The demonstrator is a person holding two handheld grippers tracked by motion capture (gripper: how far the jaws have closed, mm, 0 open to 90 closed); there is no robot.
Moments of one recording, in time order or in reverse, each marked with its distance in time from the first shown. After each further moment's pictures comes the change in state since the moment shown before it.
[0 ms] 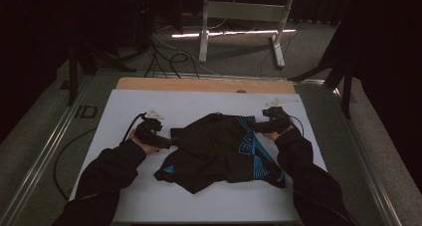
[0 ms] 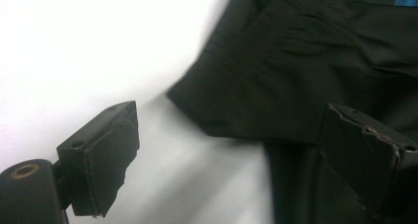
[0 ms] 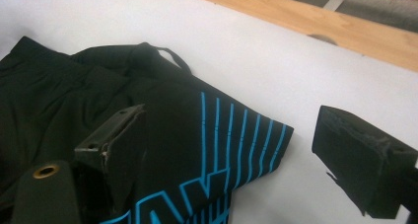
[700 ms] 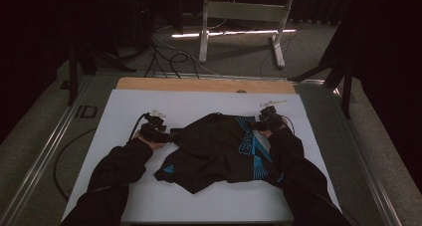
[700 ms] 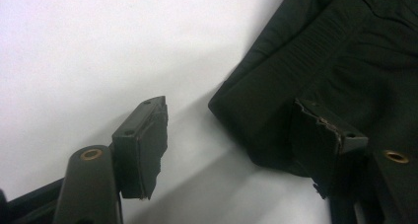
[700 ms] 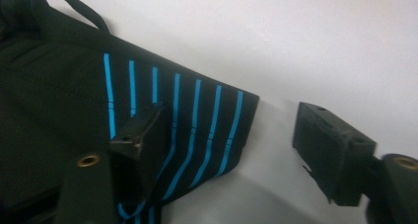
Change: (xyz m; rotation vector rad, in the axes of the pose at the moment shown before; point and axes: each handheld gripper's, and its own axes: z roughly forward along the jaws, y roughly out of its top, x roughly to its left) left arm 0.015 -0.003 0.035 0.001 0.050 -0.084; right arm -0.031 -0.024 0.057 0.135 -0.075 0.090
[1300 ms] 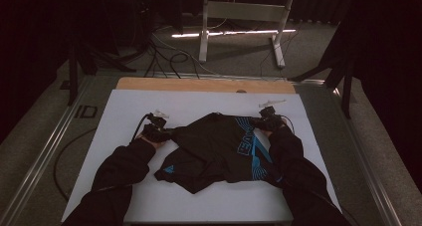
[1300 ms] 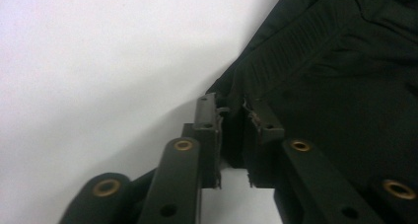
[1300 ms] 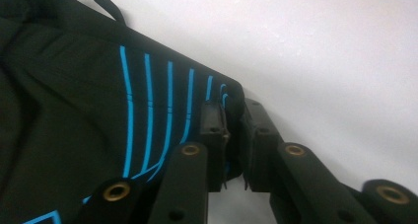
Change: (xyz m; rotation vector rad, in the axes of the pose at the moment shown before) left arm -0.008 0.002 0.002 0.005 0.028 0.022; right arm 0.002 0.002 -0.002 0.015 0.029 -0.059
